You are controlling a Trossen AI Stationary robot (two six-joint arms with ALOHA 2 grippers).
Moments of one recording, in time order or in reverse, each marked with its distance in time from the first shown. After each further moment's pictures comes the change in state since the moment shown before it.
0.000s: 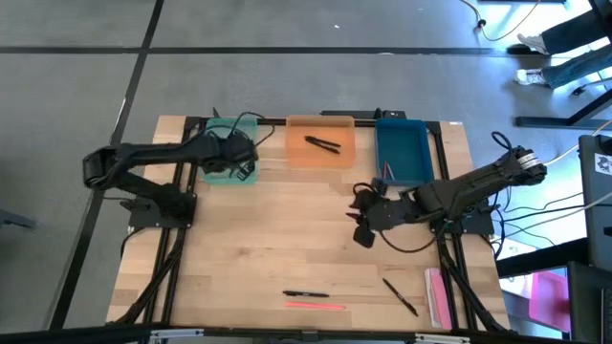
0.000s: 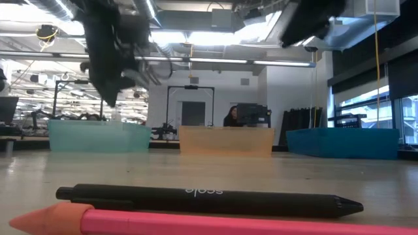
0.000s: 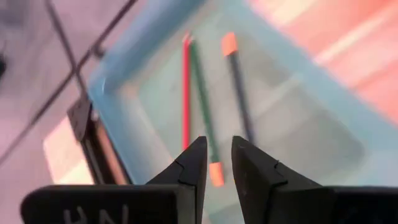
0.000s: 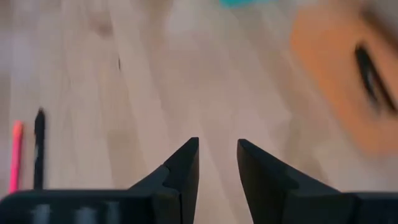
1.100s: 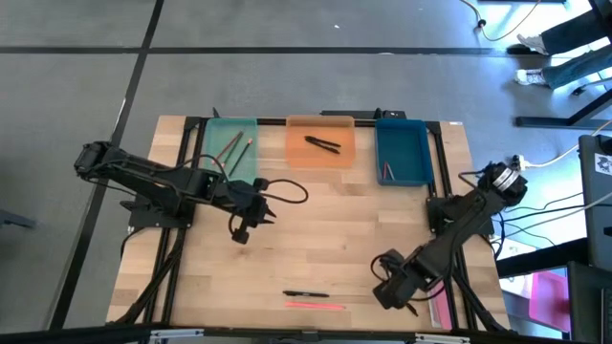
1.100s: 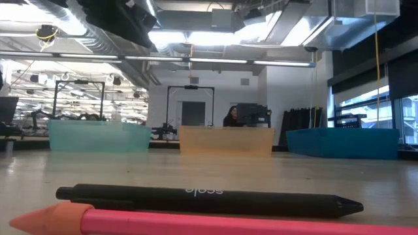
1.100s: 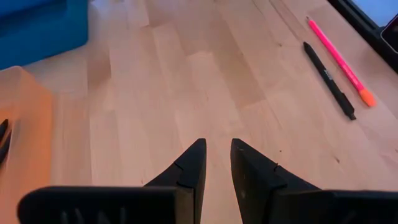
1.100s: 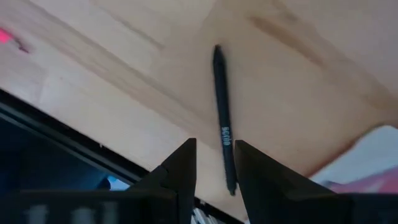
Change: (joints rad) left arm -0.561 -0.116 0.000 0.511 0.582 0.641; right arm 0.462 0.287 0.000 -0.214 -0.586 1.281
